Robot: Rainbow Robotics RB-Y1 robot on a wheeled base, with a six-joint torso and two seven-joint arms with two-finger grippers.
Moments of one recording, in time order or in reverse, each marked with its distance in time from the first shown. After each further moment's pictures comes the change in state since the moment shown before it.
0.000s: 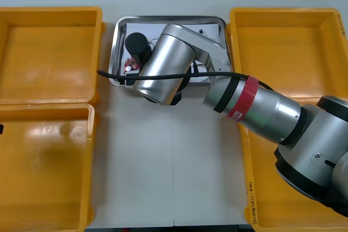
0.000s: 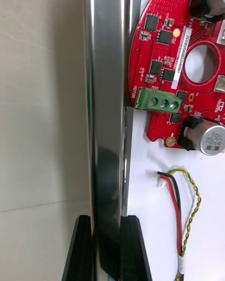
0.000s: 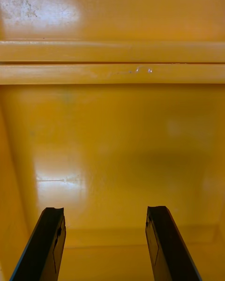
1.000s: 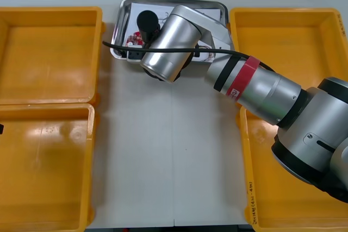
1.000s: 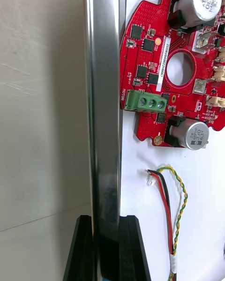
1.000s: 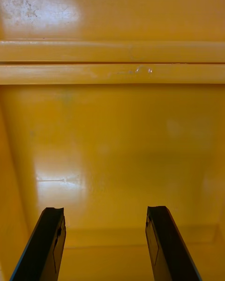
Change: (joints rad) right arm -0.099 0.005 -0.036 0.224 0.000 -0.241 0.001; left arm 0.000 0.000 0.000 0.000 0.000 0.000 0.000
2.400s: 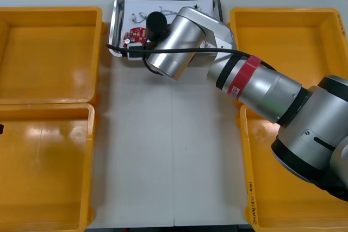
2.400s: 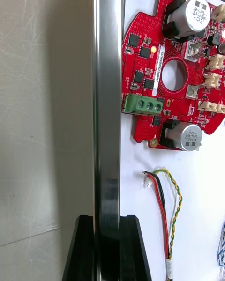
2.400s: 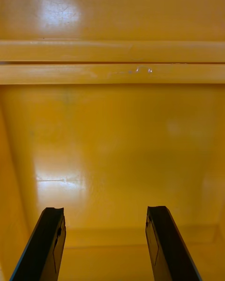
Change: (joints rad) right arm -0.009 0.000 0.002 0.089 0.003 -0.174 0.124; left arm 0.000 0.000 0.000 0.000 0.000 0.000 0.000
